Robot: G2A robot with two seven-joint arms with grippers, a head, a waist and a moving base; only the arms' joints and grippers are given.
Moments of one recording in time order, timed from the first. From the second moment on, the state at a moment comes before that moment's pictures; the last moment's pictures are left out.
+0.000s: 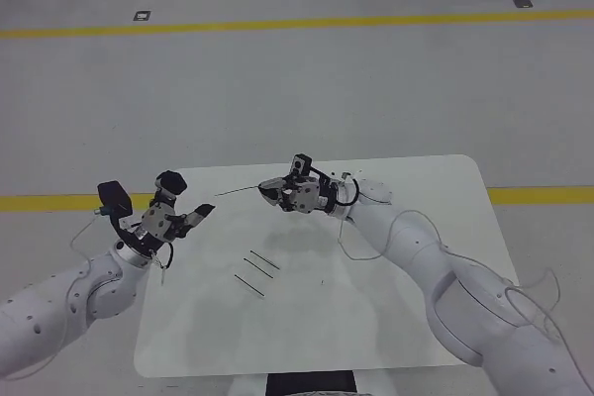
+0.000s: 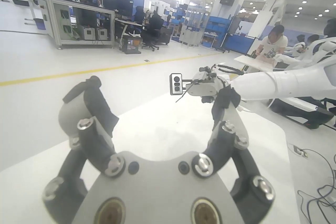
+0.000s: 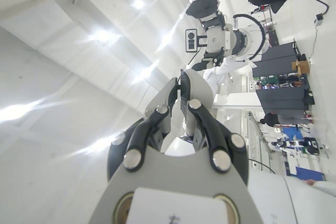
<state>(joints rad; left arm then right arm) 0.84 -0.39 -0.21 -1.61 0.44 -0.34 0.91 -0.60 -1.56 0.47 -0.44 1.35 -0.02 1.37</state>
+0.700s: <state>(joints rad) 0.84 -0.39 -0.21 -1.61 0.44 -0.34 0.91 -0.66 -1.44 0.61 -0.78 0.70 -0.34 1.00</state>
